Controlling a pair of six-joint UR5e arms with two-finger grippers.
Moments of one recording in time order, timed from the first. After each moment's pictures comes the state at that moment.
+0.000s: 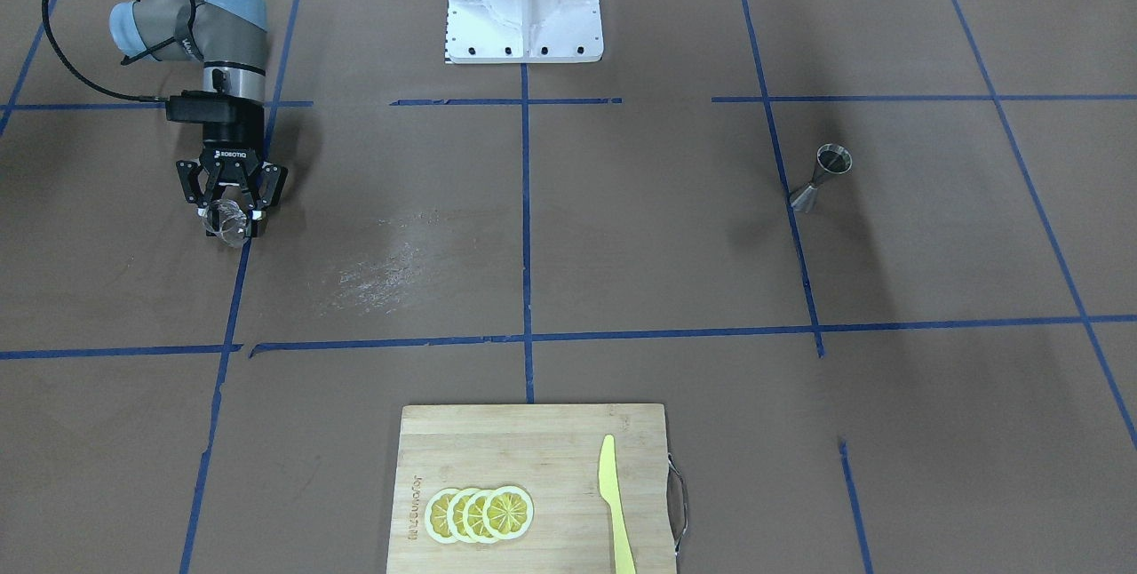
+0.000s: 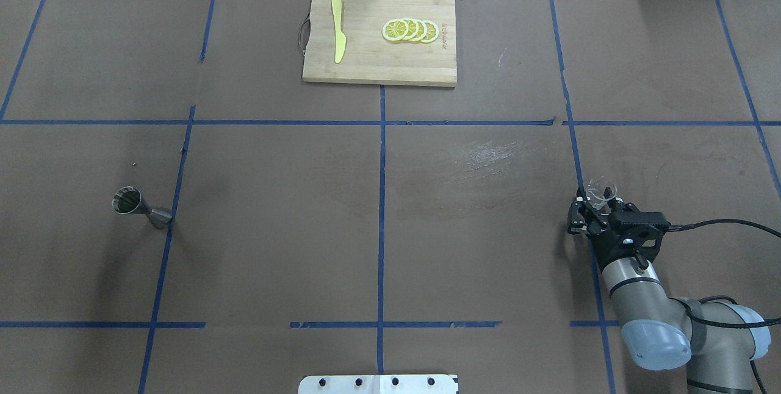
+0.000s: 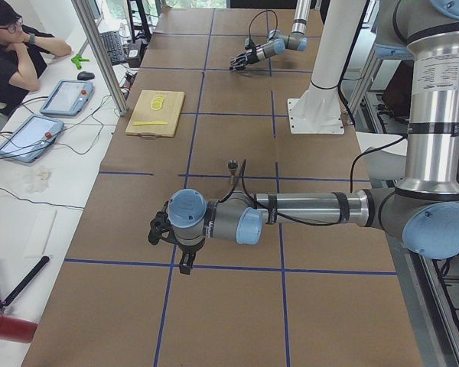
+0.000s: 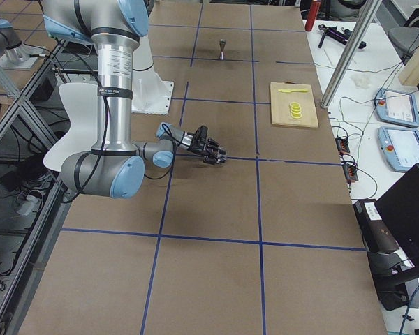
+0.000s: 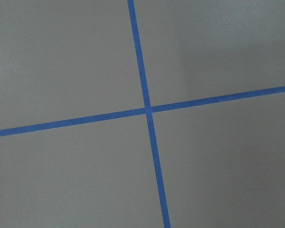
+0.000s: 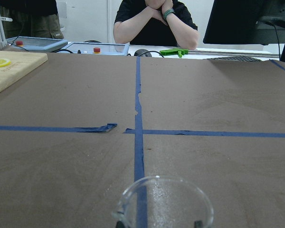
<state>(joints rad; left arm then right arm) -1.58 -1.54 -1.56 -1.76 -2.43 0.05 0.17 -1.65 1.67 -0.79 0.58 1.45</state>
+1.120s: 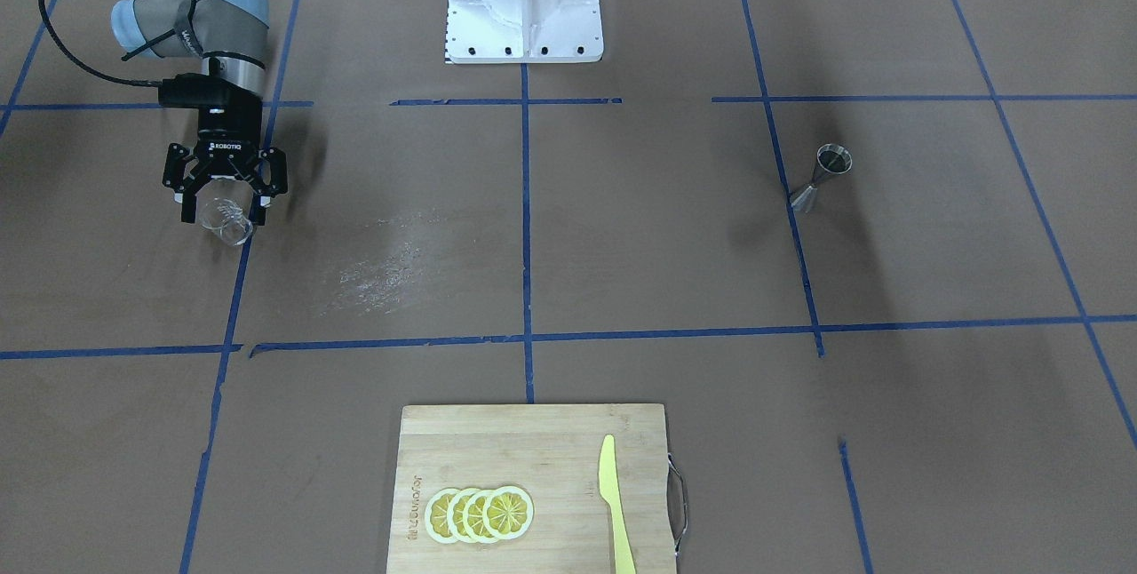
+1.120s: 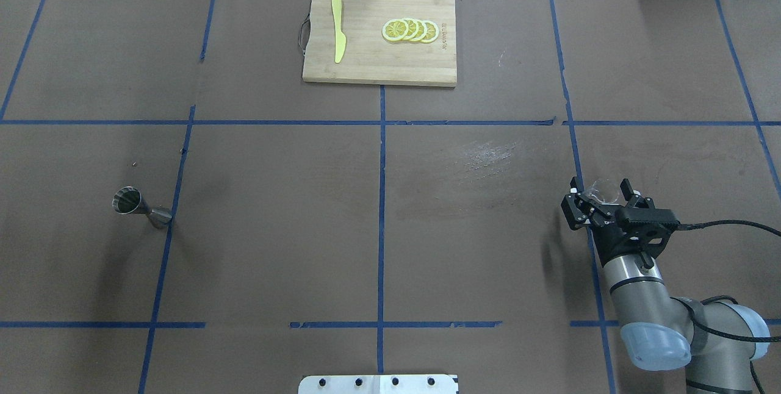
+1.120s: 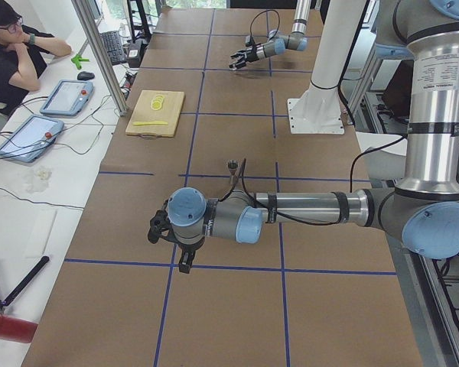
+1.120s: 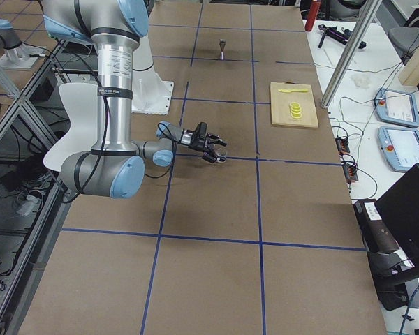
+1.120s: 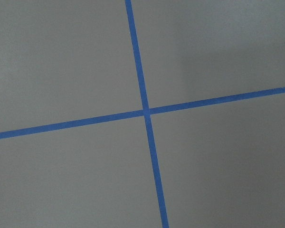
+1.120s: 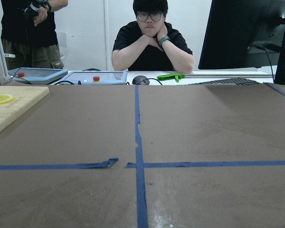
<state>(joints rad) -1.57 -1.55 -1.57 -1.76 -2.43 0.05 0.17 -1.65 1.72 -0.78 0.46 1.44</state>
